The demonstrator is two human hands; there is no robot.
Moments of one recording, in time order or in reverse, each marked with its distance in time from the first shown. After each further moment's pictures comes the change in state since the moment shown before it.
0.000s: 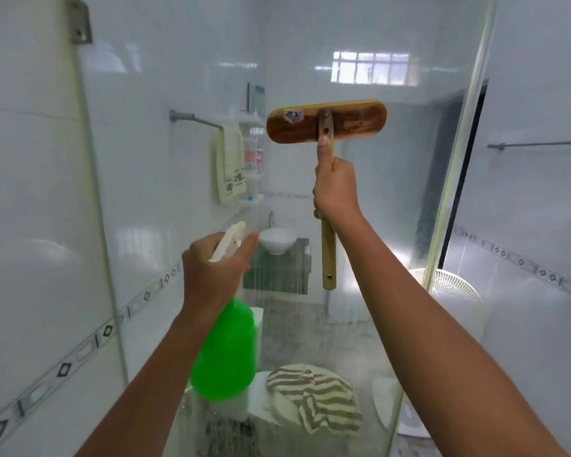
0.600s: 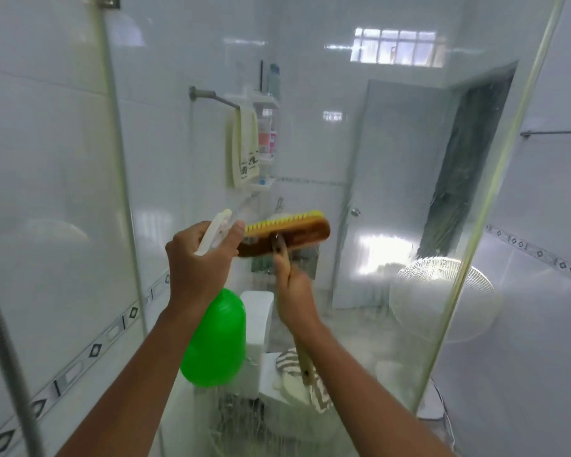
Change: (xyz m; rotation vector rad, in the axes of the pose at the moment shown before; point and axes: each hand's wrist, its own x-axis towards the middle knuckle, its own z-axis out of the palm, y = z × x) left_hand 0.026 -0.043 -0.057 0.033 0.064 0.044; right_hand -0.152 0.120 0.114 -0.083 -0.221 0.069
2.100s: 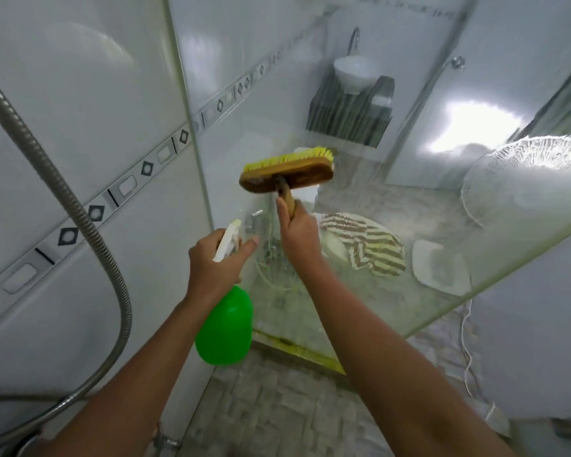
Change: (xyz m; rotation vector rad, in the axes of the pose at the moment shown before) left_hand -0.176 -0.196 -0.074 0.265 -0.199 -0.563; right_hand -0.108 0.134 0.142 -0.194 -0.224 0.143
